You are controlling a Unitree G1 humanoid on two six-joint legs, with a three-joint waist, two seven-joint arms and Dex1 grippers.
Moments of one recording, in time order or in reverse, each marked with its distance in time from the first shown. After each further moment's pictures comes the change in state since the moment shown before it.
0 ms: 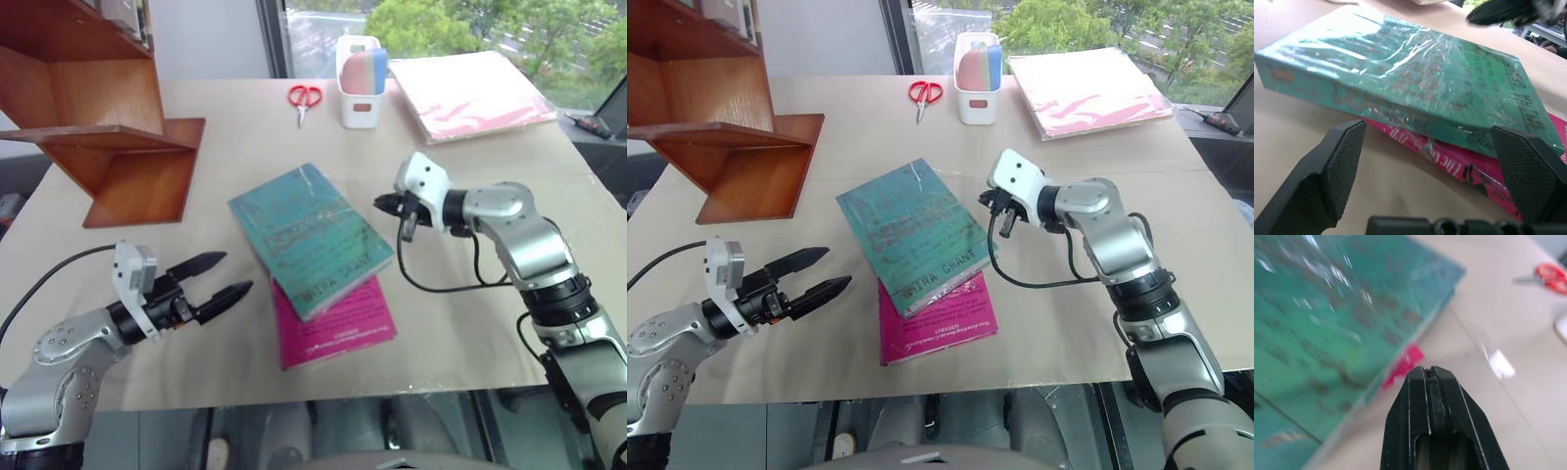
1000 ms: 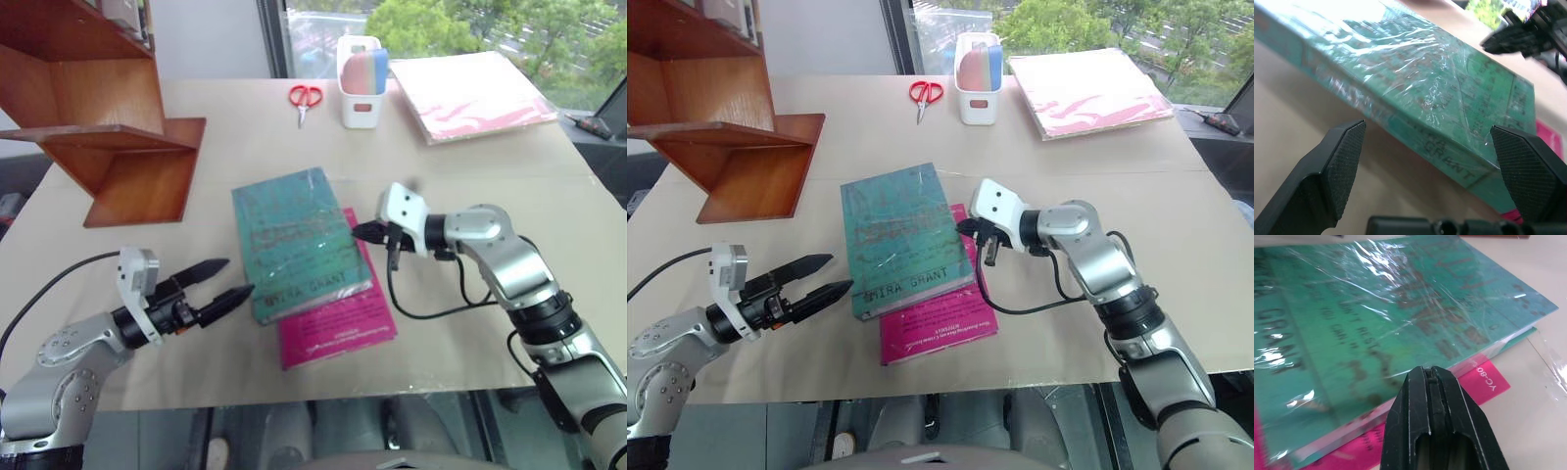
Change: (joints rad) left arm -0.005 0.001 0.022 -0.005 -0.141 0.210 0.062; right arm 0.132 -0.015 -0.041 -0.127 0.148 -0.083 0.115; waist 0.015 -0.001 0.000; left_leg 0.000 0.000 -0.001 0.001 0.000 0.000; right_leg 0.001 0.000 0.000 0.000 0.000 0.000
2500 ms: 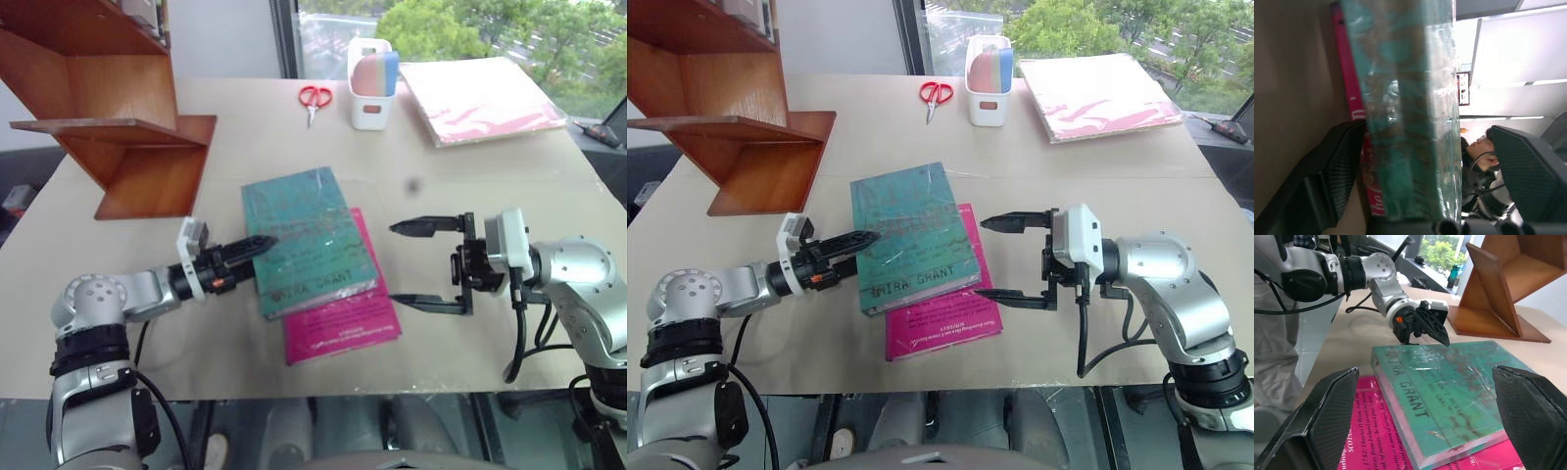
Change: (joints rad) left arm -0.605 -0.081 -0.014 0.664 -0.271 0.859 0.243; right arm 0.300 -0.131 -0.231 -0.351 0.384 -0.123 0.145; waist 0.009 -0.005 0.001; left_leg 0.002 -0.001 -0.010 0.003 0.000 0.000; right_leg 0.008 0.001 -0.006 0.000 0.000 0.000
